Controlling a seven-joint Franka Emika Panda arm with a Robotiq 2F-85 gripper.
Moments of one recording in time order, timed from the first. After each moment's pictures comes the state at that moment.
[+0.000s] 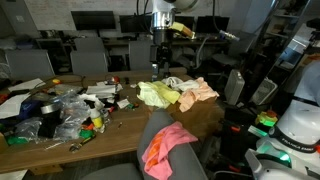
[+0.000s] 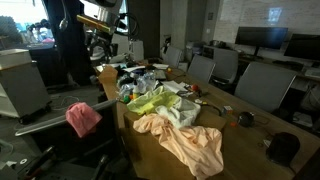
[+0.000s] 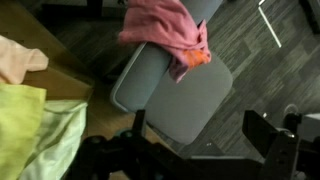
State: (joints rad) arm 0.00 0.04 0.00 -2.01 0.31 1.87 -0.12
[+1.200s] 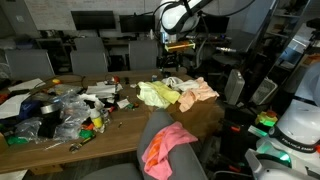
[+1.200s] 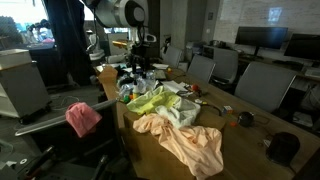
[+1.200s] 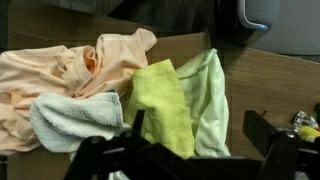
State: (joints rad) arm -0.07 0.22 -0.12 -1.99 0.00 2.12 0.45
